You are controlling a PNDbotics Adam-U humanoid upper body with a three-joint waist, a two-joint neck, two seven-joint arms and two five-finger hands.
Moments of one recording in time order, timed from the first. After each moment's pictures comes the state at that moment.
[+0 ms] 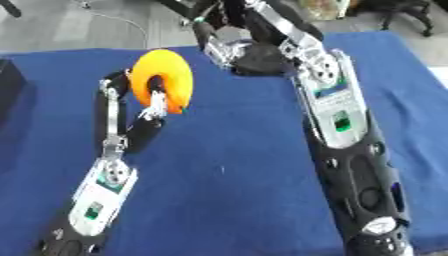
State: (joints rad) left arm -0.41 -0.03 -0.28 -1.59 -0.56 -0.16 0.56; right arm -0.72 -0.12 0.06 -1.71 0.19 -0.14 0.51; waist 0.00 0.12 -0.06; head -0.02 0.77
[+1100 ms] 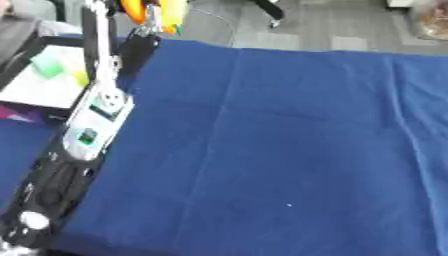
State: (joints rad) left arm -0.47 0.46 -0.04 -1.69 -0.58 0.14 0.58; right arm -0.56 -0.31 -0.18 -1.68 0.31 -0.07 0.22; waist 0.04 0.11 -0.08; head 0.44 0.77
